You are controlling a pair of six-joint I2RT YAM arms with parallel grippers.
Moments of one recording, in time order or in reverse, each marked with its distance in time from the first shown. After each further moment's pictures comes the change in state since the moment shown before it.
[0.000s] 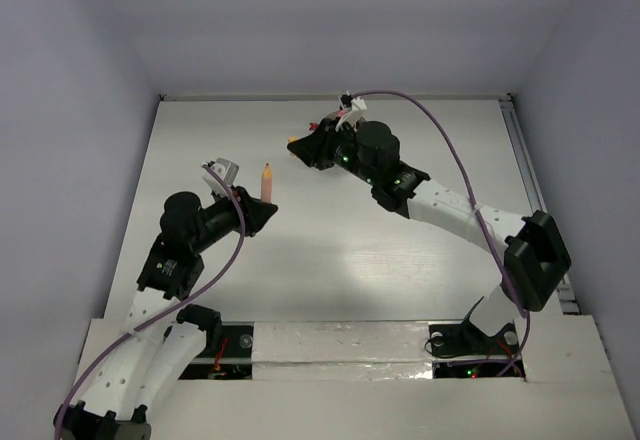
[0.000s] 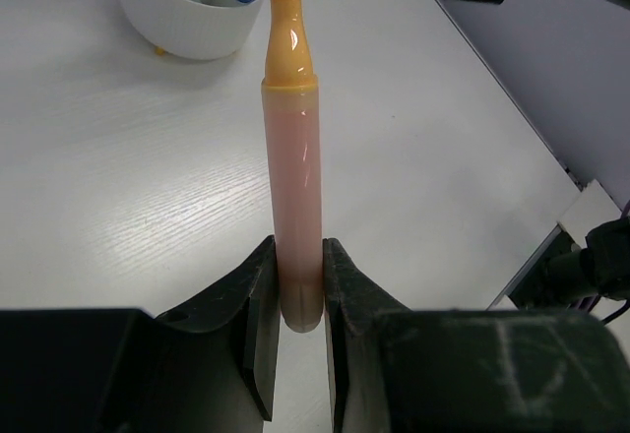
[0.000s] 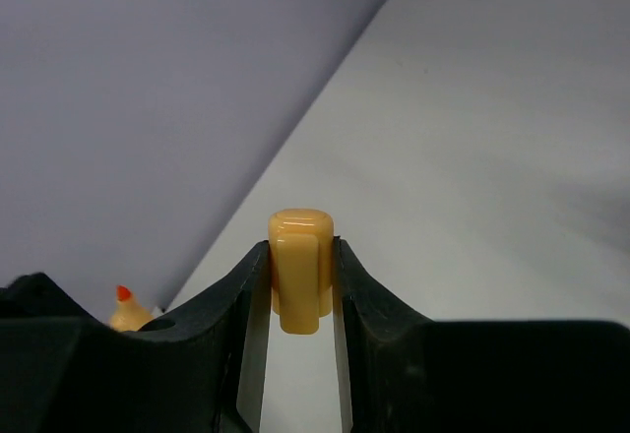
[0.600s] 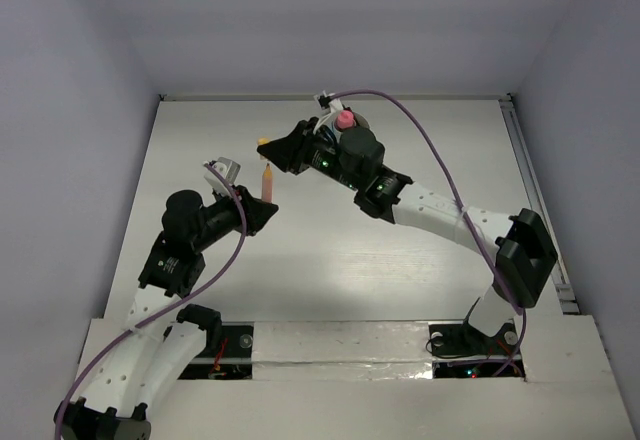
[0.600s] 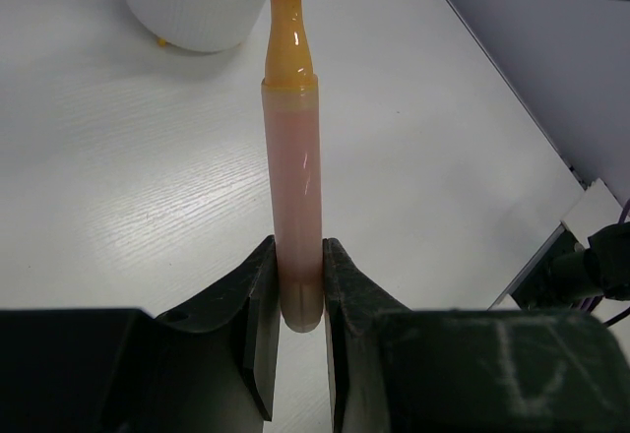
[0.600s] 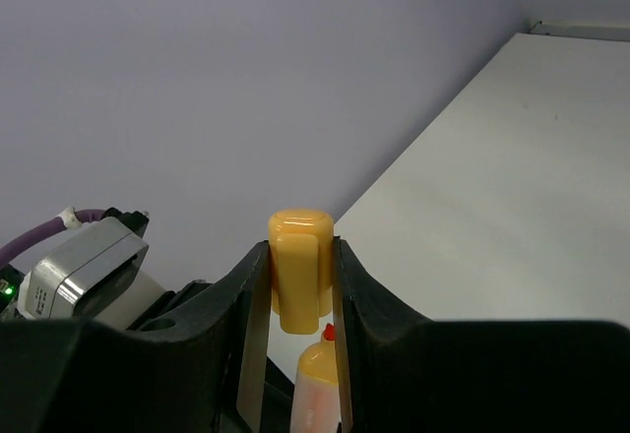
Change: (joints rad) left arm 0.000 0.022 0.000 0.000 -0.005 0.000; right arm 0.120 0.067 0.114 0.132 -0.006 0.035
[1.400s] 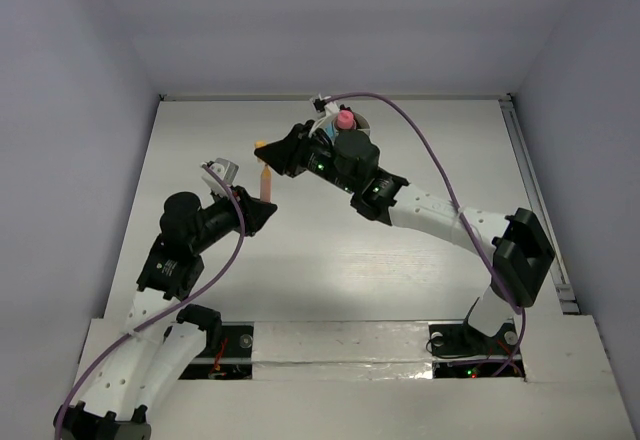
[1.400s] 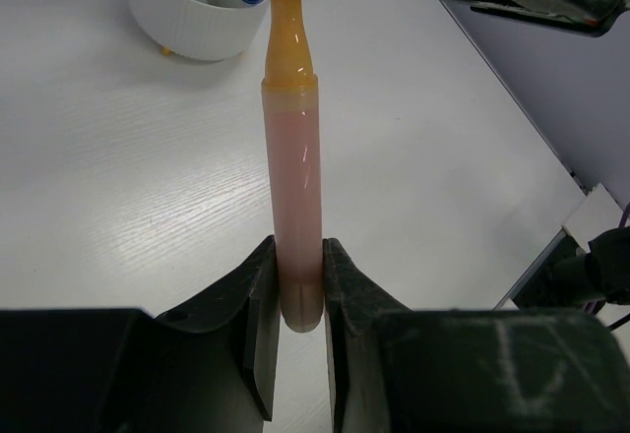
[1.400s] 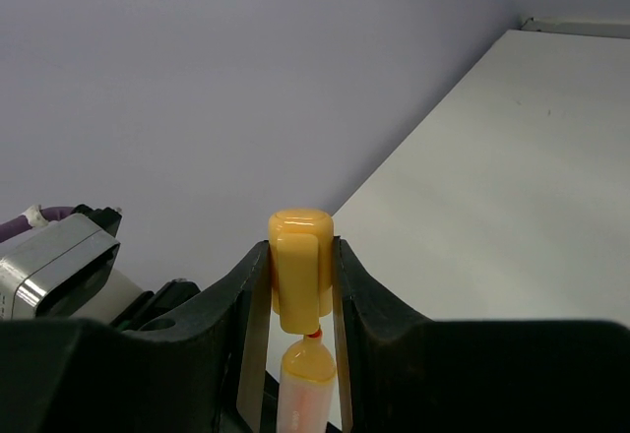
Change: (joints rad) left arm 0.000 -0.021 0.000 0.000 -0.009 0.000; right arm 0.023 0.015 0.006 -0.008 0.035 -0.020
